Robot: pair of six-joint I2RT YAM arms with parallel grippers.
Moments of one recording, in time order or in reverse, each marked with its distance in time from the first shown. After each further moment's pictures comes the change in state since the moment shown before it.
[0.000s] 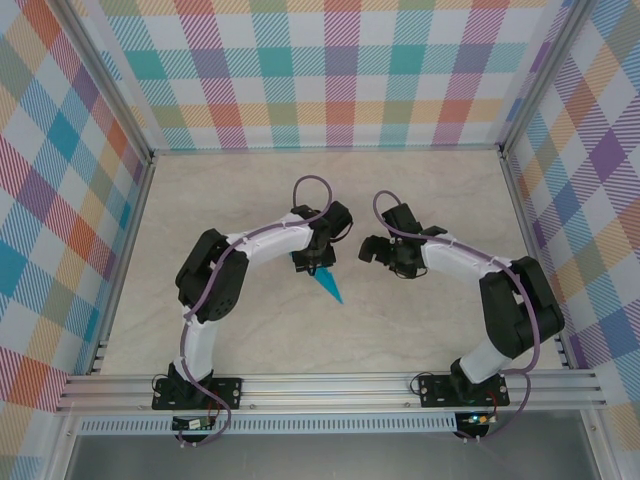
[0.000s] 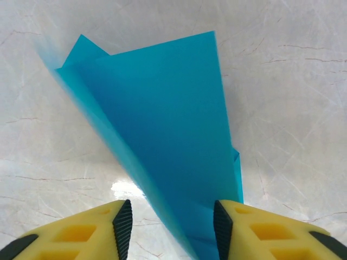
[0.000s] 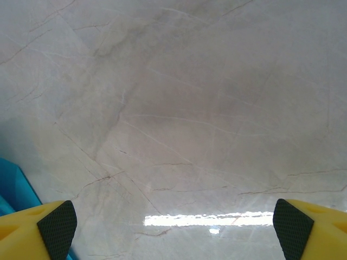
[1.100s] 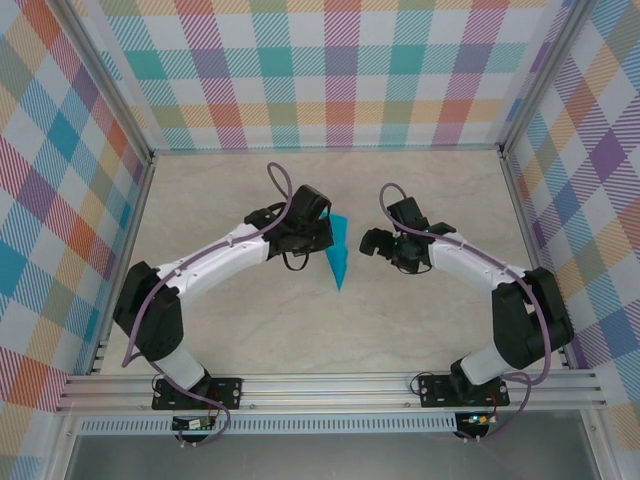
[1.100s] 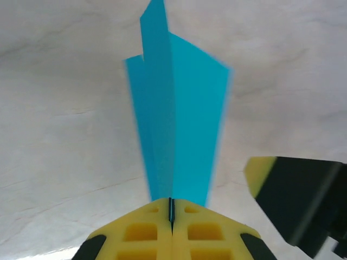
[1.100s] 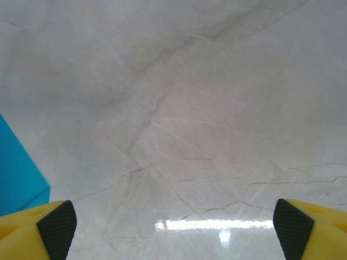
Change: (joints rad) left arm 0.019 -0.412 -0.239 0.377 0.180 0.092; right arm -0.013 -0.087 0.030 -0.044 -0.021 0.001
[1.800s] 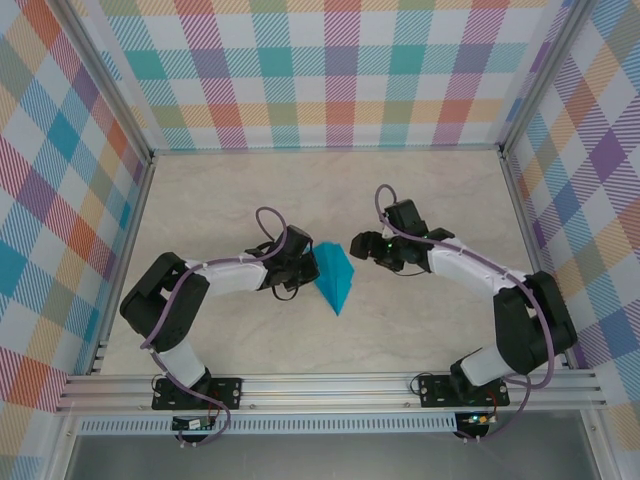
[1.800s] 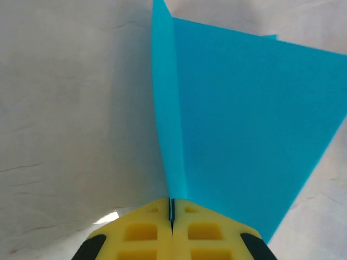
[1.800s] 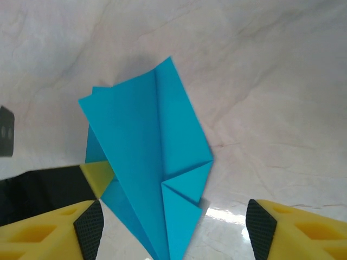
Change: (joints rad) left arm 0.067 0.069 -0.444 0.436 0.104 -0.152; right arm 0.056 0.002 -0.043 0.143 -0.219 -0.047
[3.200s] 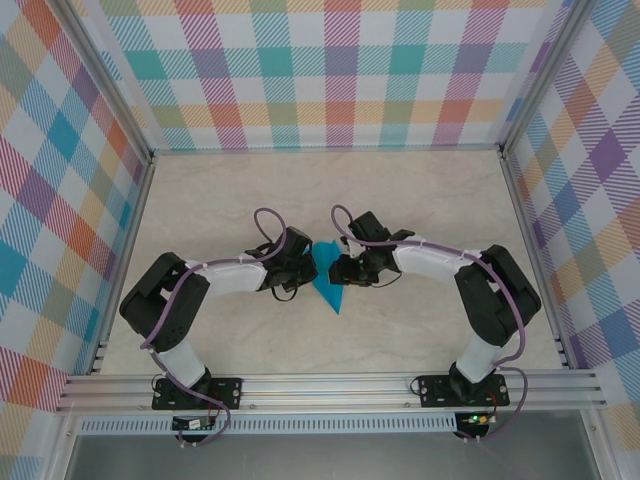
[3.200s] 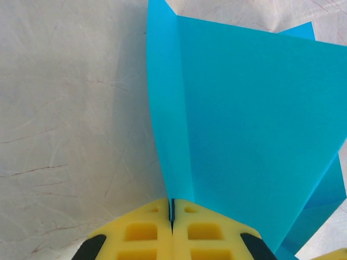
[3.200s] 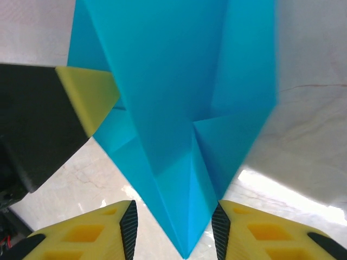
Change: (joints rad) left arm 0.000 -0.002 -0.005 -0.001 -0.025 -0.013; right arm 0.153 0.205 0.090 -0.067 -0.117 -0.127
